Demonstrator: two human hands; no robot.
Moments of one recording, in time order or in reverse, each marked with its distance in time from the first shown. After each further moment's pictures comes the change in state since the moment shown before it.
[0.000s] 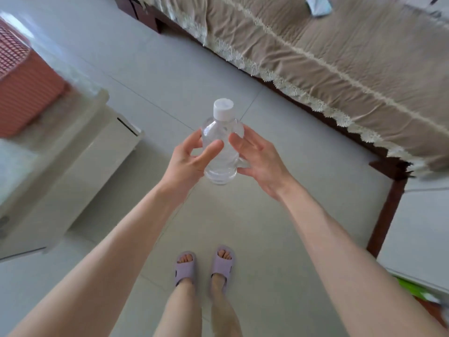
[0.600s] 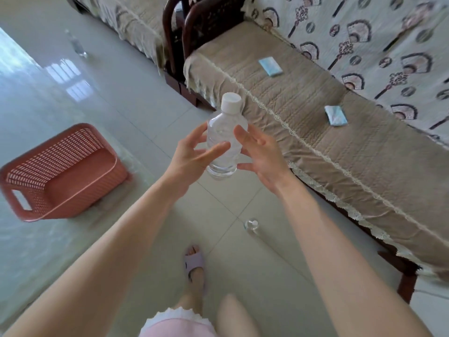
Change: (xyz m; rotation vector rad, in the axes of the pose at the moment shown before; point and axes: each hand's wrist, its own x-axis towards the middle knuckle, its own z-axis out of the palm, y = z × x) left_hand 0.148 0.220 -0.141 -0.051 0.121 0.190; right_hand 0.192 -0.245 0.078 -0.114 0.006 -0.092
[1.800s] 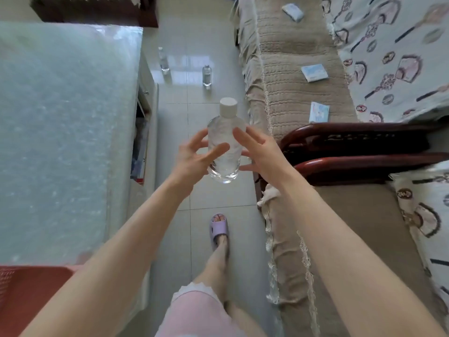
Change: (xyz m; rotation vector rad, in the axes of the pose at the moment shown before) left_hand 0.520 0.106 -0.331 -0.128 0.857 -0.094; right_hand 0.696 -0.215 0.189 -0.326 -0.793 0.066
